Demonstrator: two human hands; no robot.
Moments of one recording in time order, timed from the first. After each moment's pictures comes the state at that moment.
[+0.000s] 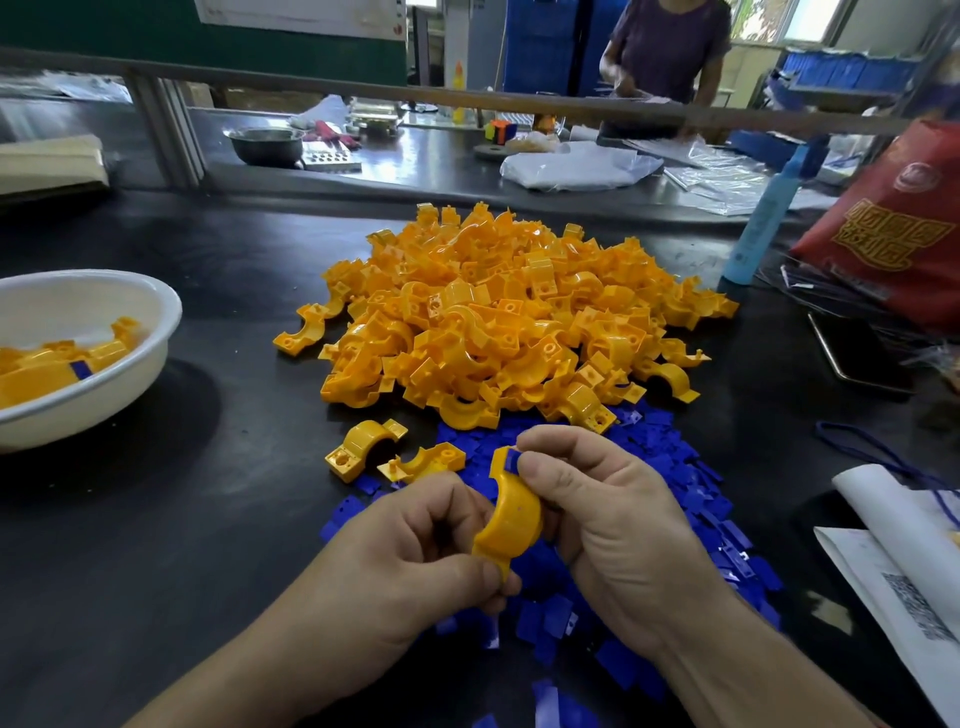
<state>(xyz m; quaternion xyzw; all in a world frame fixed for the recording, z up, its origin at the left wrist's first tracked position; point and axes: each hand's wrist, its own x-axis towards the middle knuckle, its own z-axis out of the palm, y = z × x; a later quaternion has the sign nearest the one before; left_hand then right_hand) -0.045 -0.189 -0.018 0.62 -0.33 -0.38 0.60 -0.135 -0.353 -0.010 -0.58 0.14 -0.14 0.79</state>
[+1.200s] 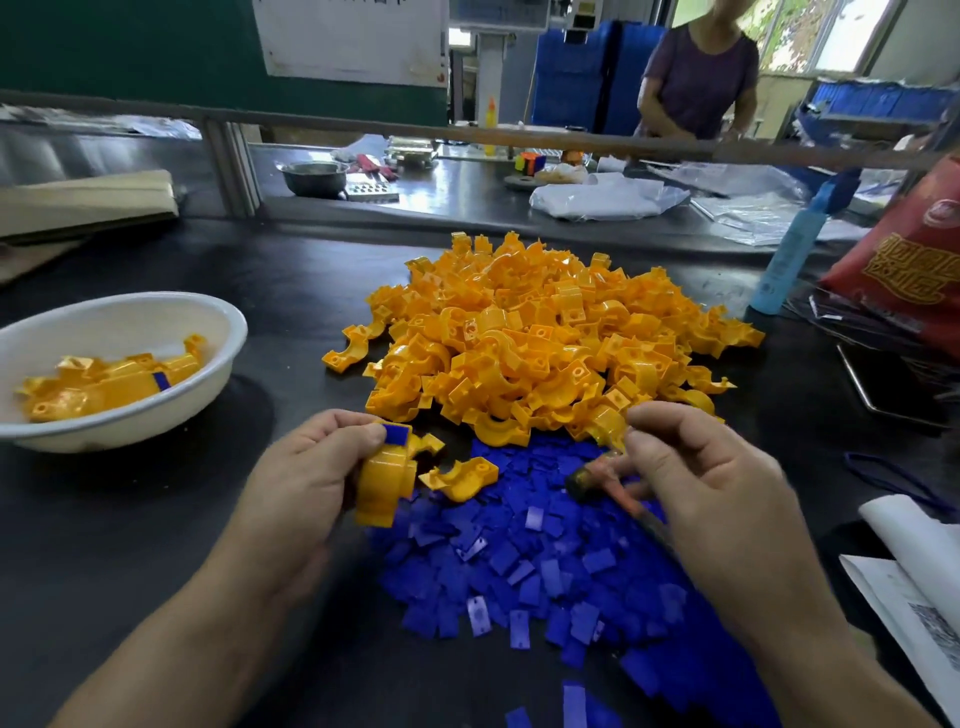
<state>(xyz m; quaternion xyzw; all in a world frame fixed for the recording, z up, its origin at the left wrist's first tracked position) -0.001 -0.164 0.000 0.70 -0.06 -0.18 0.69 -0.157 -0.372 0.021 -0.81 0.20 -0.32 0.44</state>
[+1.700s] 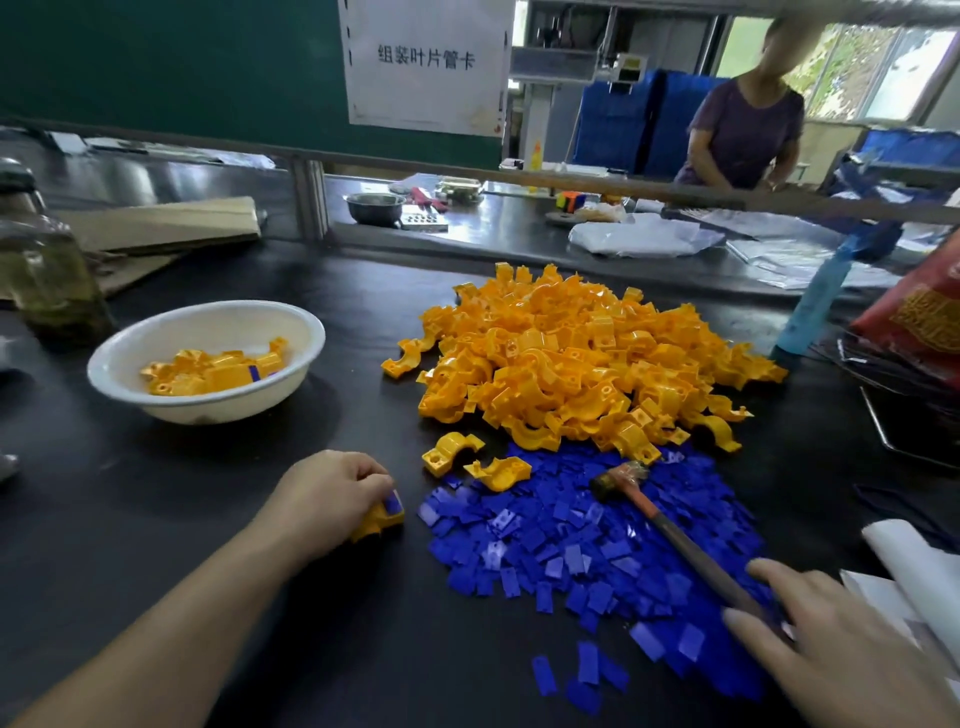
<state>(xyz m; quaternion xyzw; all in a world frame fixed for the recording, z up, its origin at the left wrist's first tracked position) 0.012 -0.114 -0.011 0.94 -0.15 -0.09 0.28 -0.243 -0.405 -0.009 -0.95 0.31 -0.05 0.06</state>
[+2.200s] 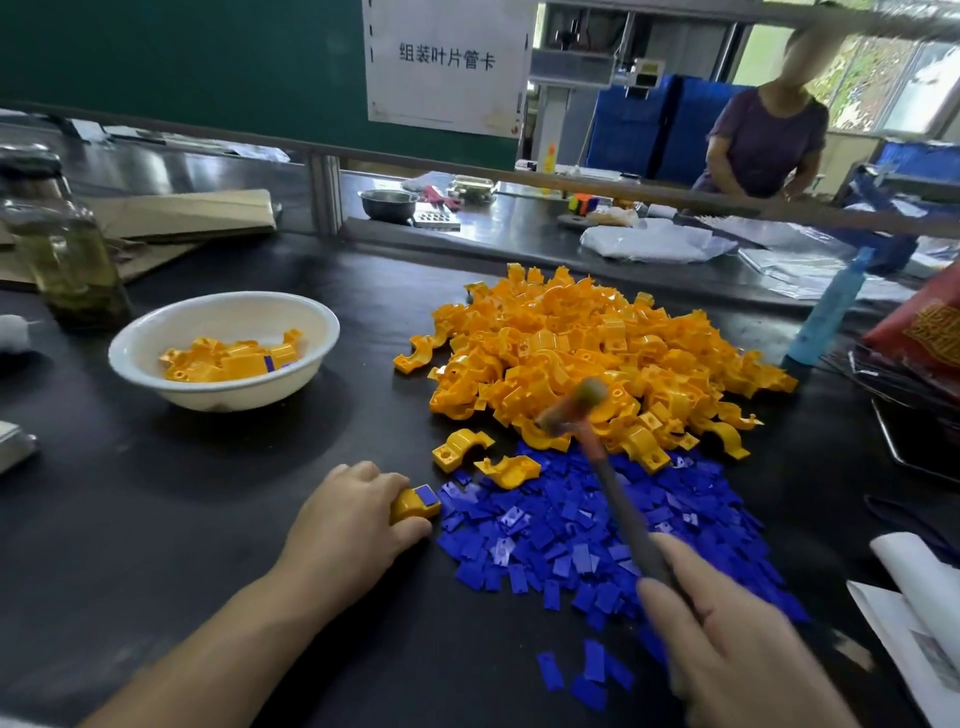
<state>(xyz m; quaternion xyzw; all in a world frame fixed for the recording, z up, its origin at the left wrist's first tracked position) -0.019 -0.113 -0.037 0.95 -0.24 0.03 0.18 -0.225 -0.322 0.029 -0.93 0.20 -0.06 0.31</state>
